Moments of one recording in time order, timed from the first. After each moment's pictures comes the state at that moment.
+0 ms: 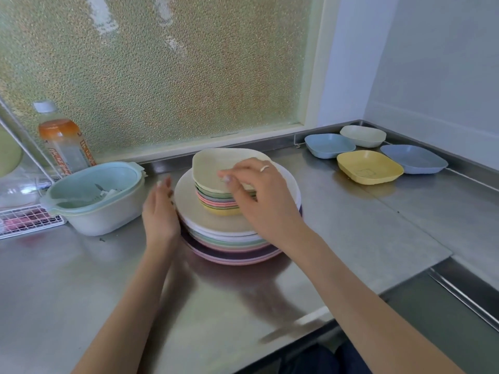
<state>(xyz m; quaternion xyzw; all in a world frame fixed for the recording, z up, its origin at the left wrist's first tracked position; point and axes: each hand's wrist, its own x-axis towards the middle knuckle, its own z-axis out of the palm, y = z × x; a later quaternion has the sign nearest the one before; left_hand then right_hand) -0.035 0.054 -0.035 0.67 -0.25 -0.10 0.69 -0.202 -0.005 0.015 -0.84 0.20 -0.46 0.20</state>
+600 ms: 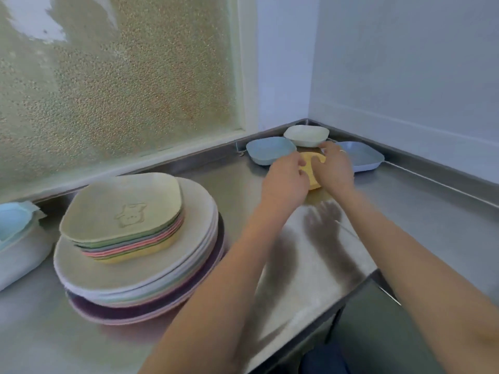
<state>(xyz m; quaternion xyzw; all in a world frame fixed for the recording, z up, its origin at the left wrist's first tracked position) -0.280 -0.159 0.009 0.68 -0.61 -0.14 0.40 -0.374 -0.267 -0.025 -0.70 0.58 -0.39 0.15</state>
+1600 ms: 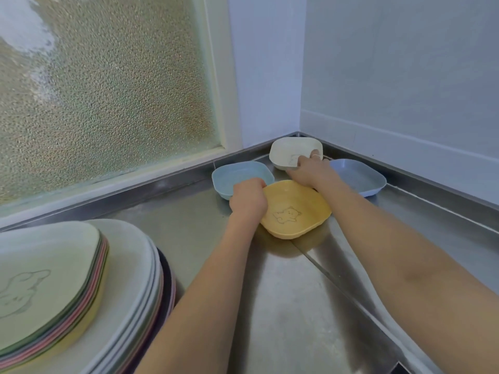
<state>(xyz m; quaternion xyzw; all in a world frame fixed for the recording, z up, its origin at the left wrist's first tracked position) -0.239 -0.300 -0.041 0.80 -0.53 -0.11 0.25 -0.356 -0.424 -0.039 -0.78 0.61 -0.08 0.10</state>
